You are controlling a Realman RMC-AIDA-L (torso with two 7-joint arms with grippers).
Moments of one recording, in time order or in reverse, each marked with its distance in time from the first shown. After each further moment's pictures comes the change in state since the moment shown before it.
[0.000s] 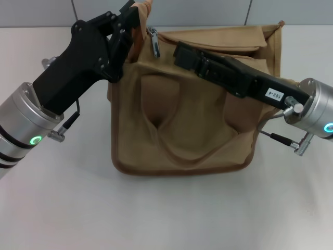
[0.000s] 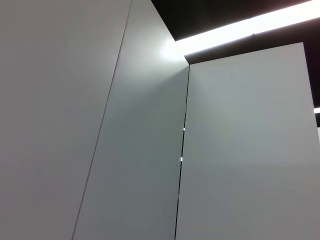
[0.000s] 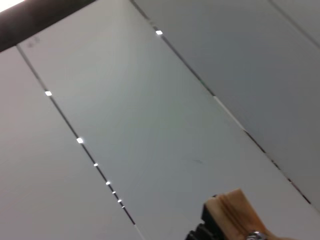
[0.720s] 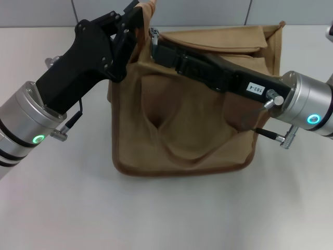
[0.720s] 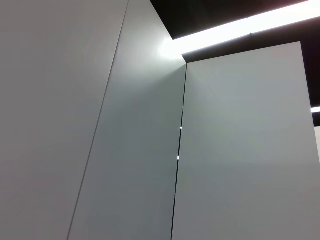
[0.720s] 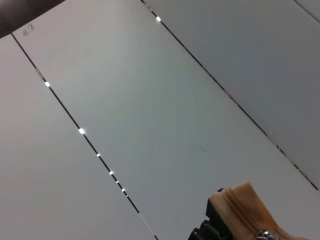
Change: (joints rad) left arm -0.009 0.000 0.000 -0.005 0.007 -0.004 0.000; right arm 0.060 0.005 -0.014 0.024 -0.009 0.034 0.011
